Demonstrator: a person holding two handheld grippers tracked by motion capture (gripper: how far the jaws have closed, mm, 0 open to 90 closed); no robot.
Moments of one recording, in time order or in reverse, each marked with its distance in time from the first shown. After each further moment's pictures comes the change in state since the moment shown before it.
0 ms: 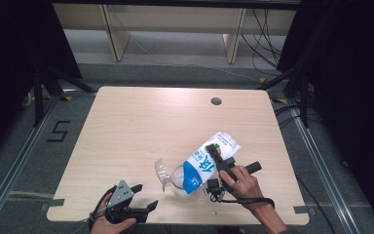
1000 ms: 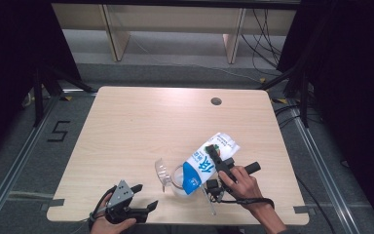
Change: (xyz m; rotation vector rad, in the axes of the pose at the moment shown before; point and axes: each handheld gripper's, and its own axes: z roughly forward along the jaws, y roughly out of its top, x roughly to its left) left arm 0.000 0.000 0.000 0.000 -0.001 -0.008; right arm 0.003 0.002 0.000 0.014 0.011 -0.013
